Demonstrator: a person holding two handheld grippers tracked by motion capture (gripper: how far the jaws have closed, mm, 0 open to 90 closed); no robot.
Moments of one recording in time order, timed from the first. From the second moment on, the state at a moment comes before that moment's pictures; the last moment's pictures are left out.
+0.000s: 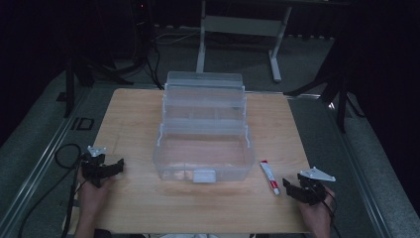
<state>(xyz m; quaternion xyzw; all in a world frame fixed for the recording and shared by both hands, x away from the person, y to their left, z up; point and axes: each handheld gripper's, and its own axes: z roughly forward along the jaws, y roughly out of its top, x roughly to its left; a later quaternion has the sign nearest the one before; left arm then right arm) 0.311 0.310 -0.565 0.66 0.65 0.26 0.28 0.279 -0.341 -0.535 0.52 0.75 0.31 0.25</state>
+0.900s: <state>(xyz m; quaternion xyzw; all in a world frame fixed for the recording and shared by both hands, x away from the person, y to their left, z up) 0.311 0.309 -0.565 0.66 0.65 0.26 0.28 0.298 -0.318 -0.479 0.49 0.82 0.24 0.19</state>
